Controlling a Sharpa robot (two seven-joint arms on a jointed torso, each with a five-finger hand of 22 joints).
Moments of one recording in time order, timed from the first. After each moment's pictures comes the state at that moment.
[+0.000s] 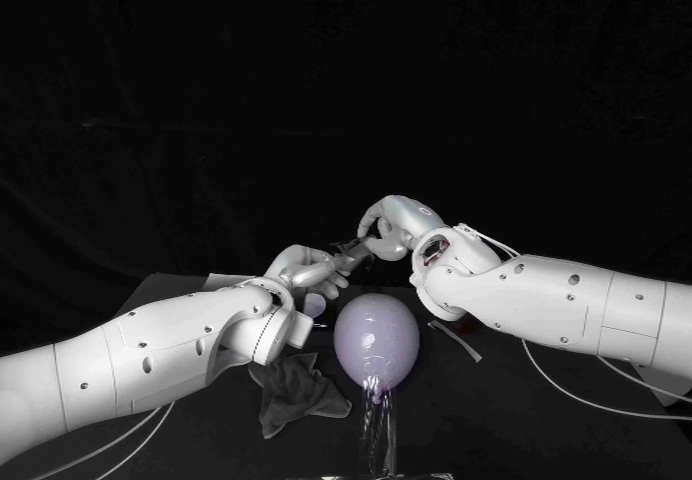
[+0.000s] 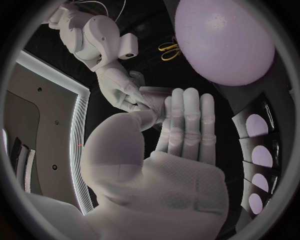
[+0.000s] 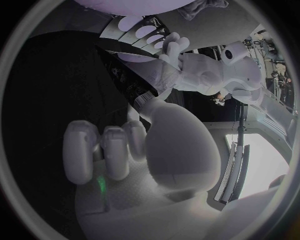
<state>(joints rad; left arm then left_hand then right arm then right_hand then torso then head) 1.21 -0.65 -0.05 1.43 -0.41 -0.57 0.05 1.07 -0.10 0.91 0.06 0.05 1.03 0.10 0.49 0.53 1.37 0.05 0.32 0.16 1.13 -0.01 0.77 0.60 0.17 0.79 0.13 1.05 0.48 1.40 -0.50 -0.17 1.31 -1.33 -0.61 -0.28 1.29 -0.09 0.61 -0.01 0.05 1.04 0.06 0.39 0.58 1.47 -0.01 1.34 1.31 1.46 -0.07 1.55 1.31 0.04 1.47 0.05 1.40 1.31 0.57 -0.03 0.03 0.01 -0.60</state>
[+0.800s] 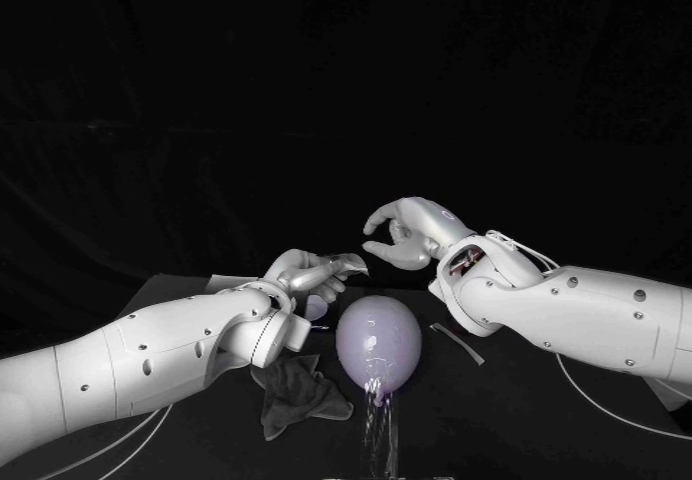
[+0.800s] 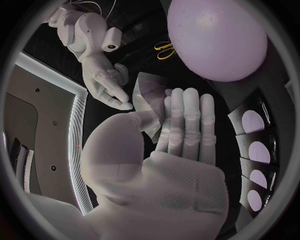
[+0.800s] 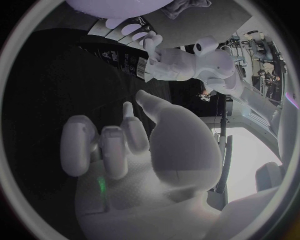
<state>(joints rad) 1.21 -0.66 -0.06 1.42 -0.41 -0.57 0.04 1.05 -0.10 0.92 0.05 0.05 1.02 0.10 0.49 0.55 1.37 0.04 0.32 0.17 1.13 -0.01 0.77 0.60 0.17 0.78 0.12 1.05 0.48 1.41 -0.66 -0.17 1.51 -1.33 -0.65 -0.13 1.23 -0.17 0.51 0.02 0.05 0.93 0.13 0.27 0.51 1.45 0.04 1.25 1.31 1.47 -0.03 1.53 1.31 0.04 1.44 0.08 1.34 1.31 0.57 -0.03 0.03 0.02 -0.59</state>
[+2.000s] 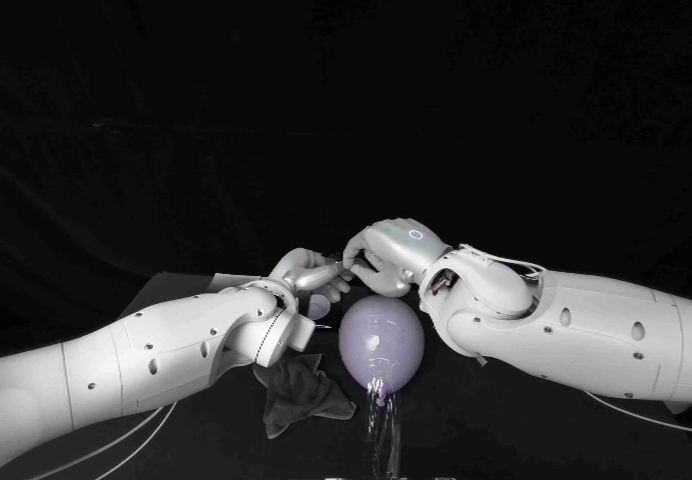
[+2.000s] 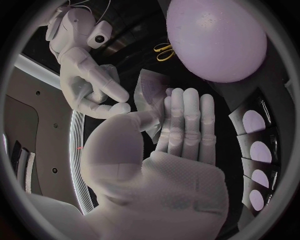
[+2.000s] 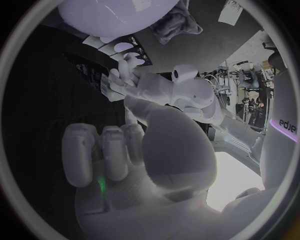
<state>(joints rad) 1.21 -0.65 -0.06 1.42 -0.45 -0.57 0.03 1.05 -0.11 0.94 0.03 0.05 1.02 0.10 0.49 0.56 1.37 0.04 0.32 0.17 1.13 -0.01 0.77 0.60 0.17 0.78 0.13 1.05 0.48 1.41 -0.63 -0.18 1.60 -1.67 -0.48 -0.27 1.33 -0.06 0.60 -0.02 0.05 1.02 0.09 0.28 0.51 1.46 0.02 1.47 1.31 1.47 -0.04 1.57 1.31 0.03 1.46 0.07 1.48 1.31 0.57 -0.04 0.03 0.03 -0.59</state>
